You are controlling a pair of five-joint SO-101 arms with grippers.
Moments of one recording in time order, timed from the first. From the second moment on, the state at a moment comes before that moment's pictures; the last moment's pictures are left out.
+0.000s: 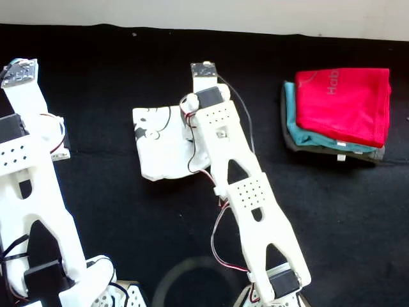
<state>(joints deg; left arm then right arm) -28.4 -18.8 14.8 78.3 -6.2 -29.1 77.3 -85.9 98.4 -15.6</state>
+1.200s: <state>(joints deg) -28.4 -18.8 14.8 78.3 -6.2 0.5 29.3 -65.1 97.6 12.5</state>
